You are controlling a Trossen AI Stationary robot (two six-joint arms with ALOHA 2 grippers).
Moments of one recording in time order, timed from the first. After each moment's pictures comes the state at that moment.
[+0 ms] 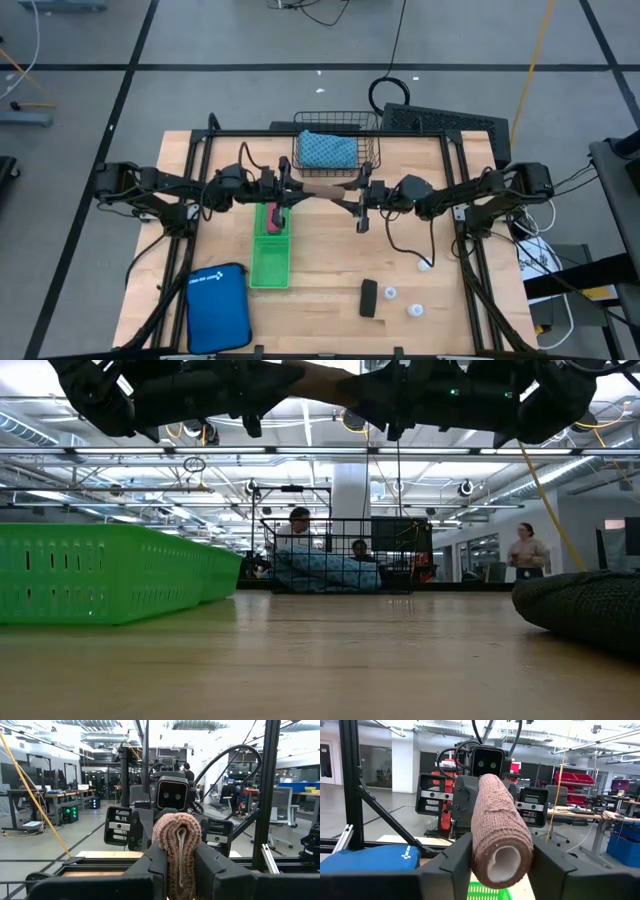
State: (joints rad) left arm 0.13 1.40 0.57 1.06 0.21 -0.04; right arm -0.05 1.49 0.60 1.10 0.00 -0.09
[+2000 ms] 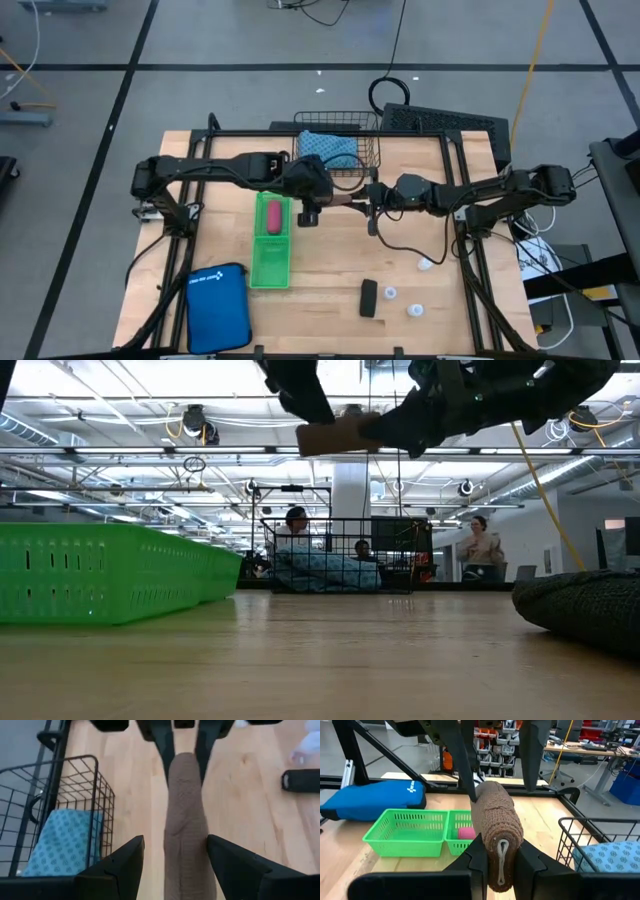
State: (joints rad) left arm 0.04 1.71 1.63 -0.77 -0.08 0.17; right arm -0.05 1.29 0.60 0.55 0.01 -0.07
